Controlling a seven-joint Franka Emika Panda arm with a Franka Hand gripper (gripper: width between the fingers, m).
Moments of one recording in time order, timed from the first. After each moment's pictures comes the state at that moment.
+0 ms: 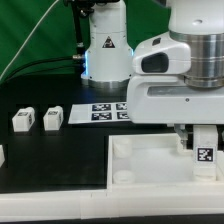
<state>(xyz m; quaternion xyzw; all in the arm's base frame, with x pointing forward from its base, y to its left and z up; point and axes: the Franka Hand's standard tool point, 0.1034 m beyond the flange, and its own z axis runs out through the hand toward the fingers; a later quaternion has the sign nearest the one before) 0.621 0.113 0.068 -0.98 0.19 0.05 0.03</state>
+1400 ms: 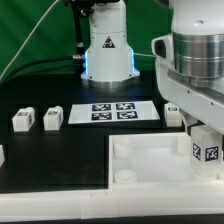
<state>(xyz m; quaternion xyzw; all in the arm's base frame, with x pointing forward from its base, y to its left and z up) 0.620 0.123 0.070 -0.87 0.48 0.07 0.02</state>
